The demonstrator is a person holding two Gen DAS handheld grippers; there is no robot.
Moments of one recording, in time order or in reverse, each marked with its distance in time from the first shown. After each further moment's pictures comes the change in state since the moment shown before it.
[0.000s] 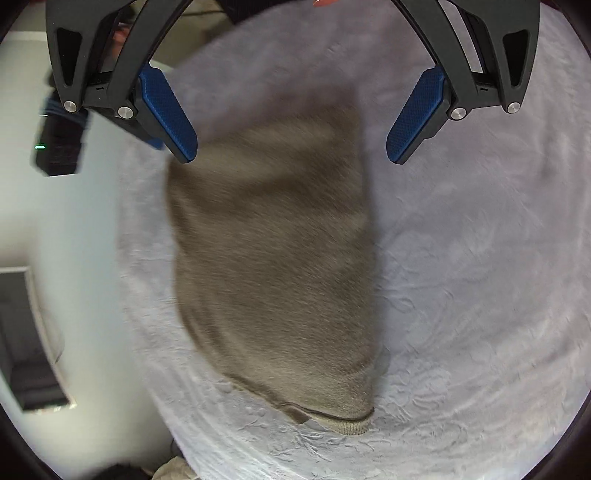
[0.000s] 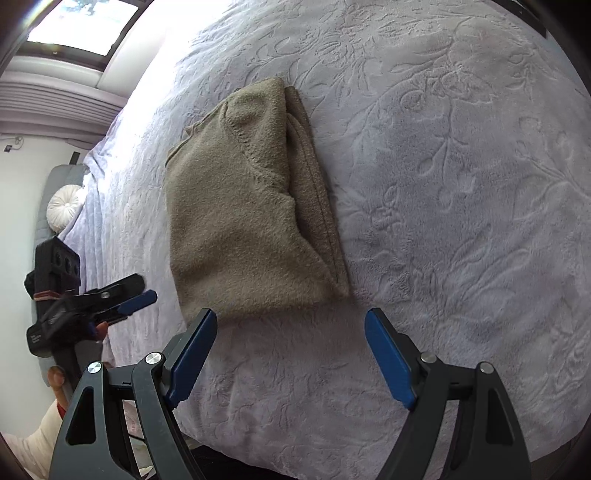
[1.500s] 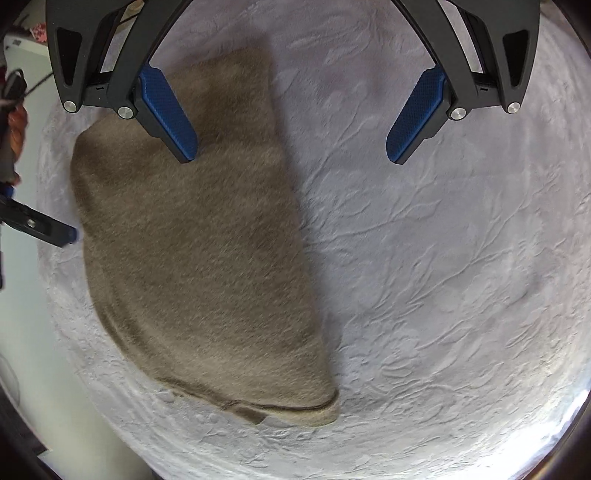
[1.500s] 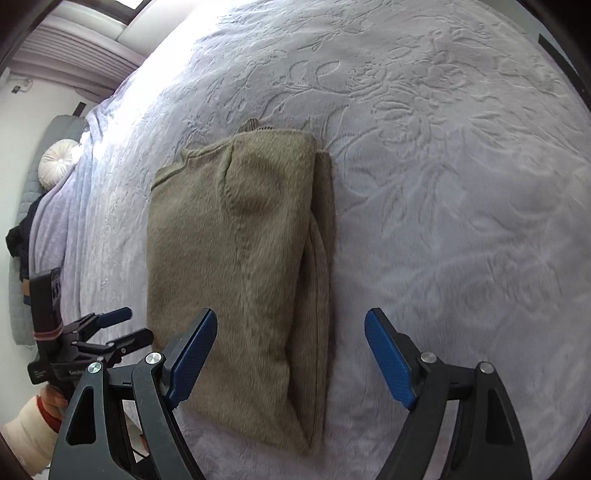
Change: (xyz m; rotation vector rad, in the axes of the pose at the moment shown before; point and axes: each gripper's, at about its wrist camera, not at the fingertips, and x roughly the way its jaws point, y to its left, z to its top) left arm 0.031 0.019 0.062 0.139 -0.022 0.342; right arm 0.034 0.016 0.115 -0.214 0.071 -0.060
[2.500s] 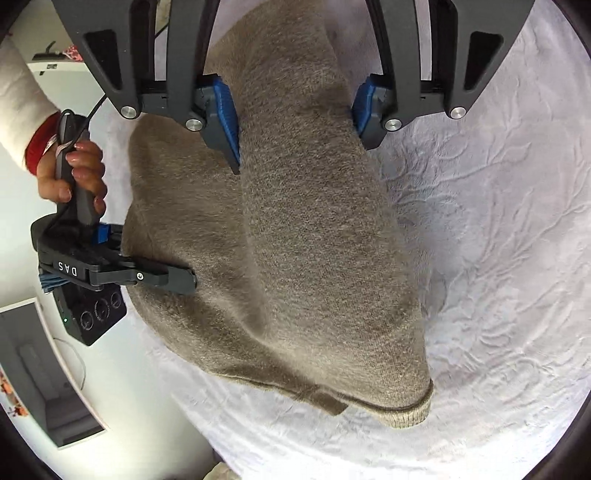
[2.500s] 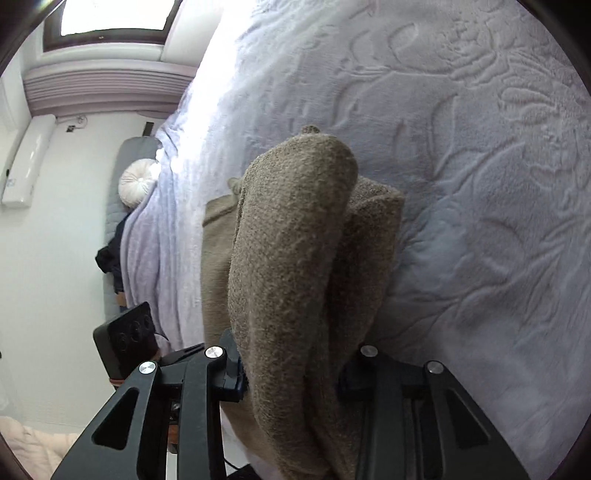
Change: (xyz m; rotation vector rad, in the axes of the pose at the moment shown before) left arm -0.015 -0.004 0.001 0.056 -0.076 -0.317; right arm 0.052 -0.006 0.048 0.082 0.070 0.458
